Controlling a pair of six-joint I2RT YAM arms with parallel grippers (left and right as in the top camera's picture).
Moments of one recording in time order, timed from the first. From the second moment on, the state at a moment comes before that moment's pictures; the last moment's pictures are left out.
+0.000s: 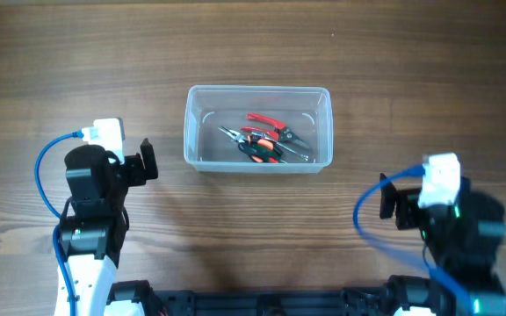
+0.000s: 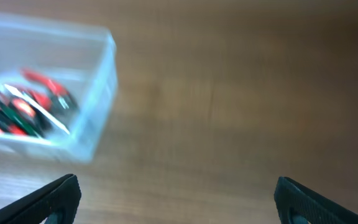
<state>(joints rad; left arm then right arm) 0.07 0.88 0.54 -0.26 -0.06 0.01 -0.10 0.38 0.62 -0.74 -0.13 -0.18</state>
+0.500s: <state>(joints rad) 0.07 0.89 0.54 -0.26 -0.06 0.01 0.01 0.02 0.21 -0.05 -0.12 -0.19</state>
